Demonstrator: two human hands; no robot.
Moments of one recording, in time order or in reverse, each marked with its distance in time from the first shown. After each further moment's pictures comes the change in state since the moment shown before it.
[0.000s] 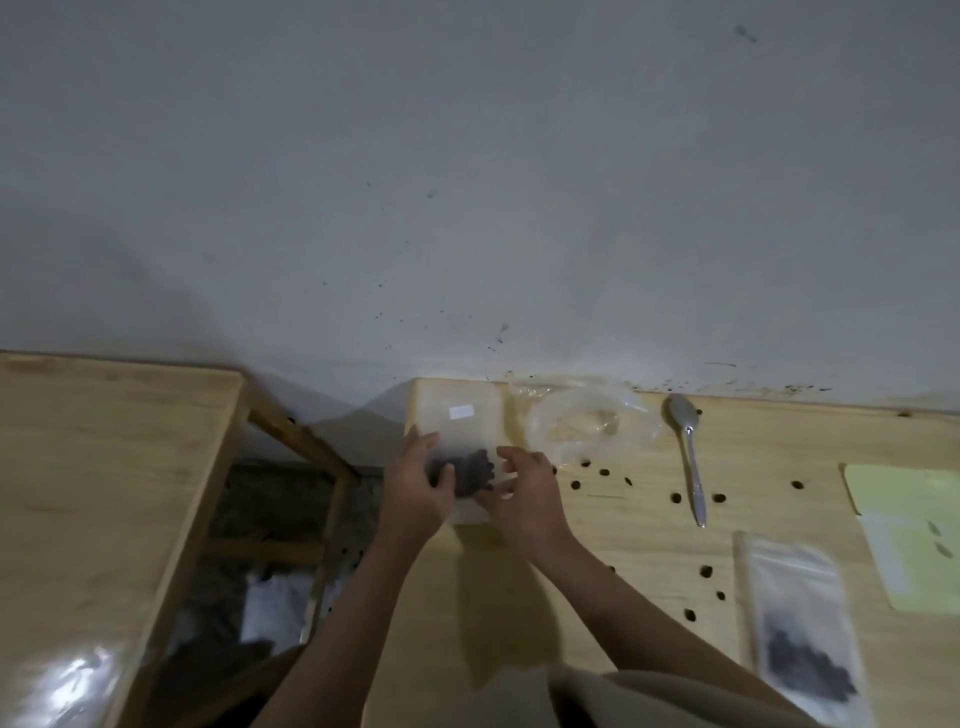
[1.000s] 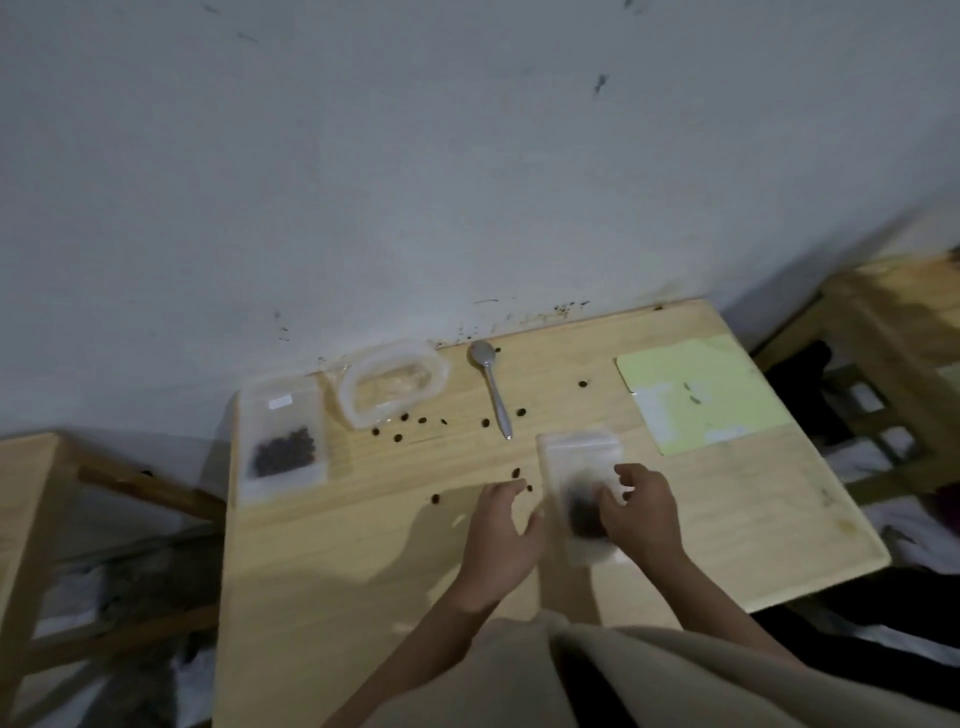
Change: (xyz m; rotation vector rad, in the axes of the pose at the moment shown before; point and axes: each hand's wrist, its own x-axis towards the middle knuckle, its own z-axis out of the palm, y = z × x) left_hand -0.174 0.131 0.182 -0.036 -0.435 0.183; right_hand -0.144 0.209 -0.201 -0.057 0.414 0.388
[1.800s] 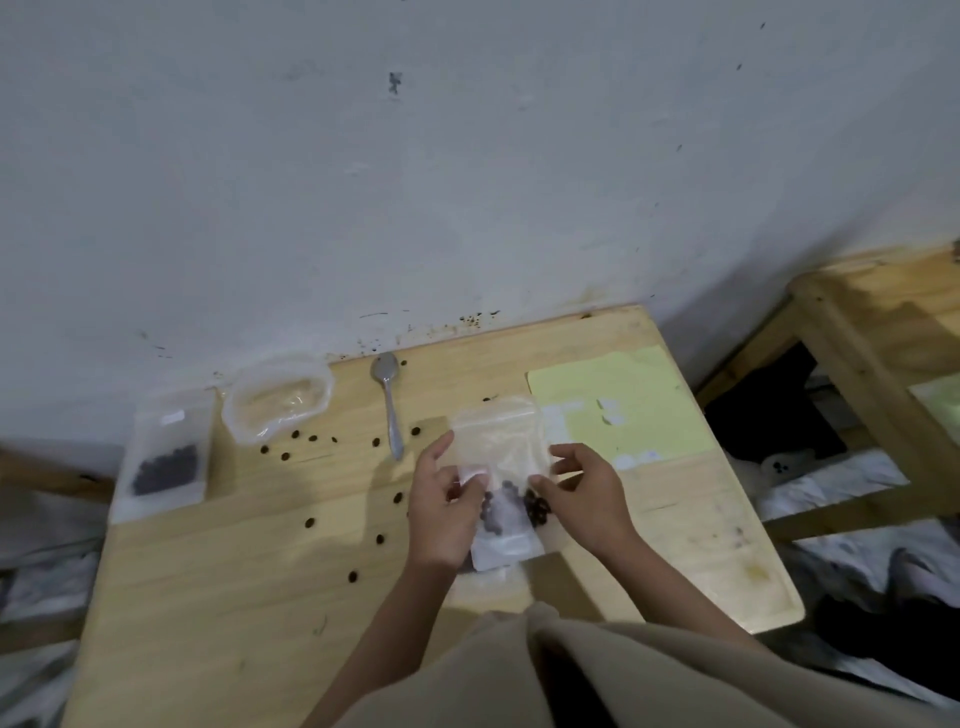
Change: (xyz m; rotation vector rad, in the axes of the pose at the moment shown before) left_hand 0.050 0.088 0.096 -0.491 0.326 -0.101; right_hand 0.088 0.052 -0.079 0.378 -0.238 -0.107
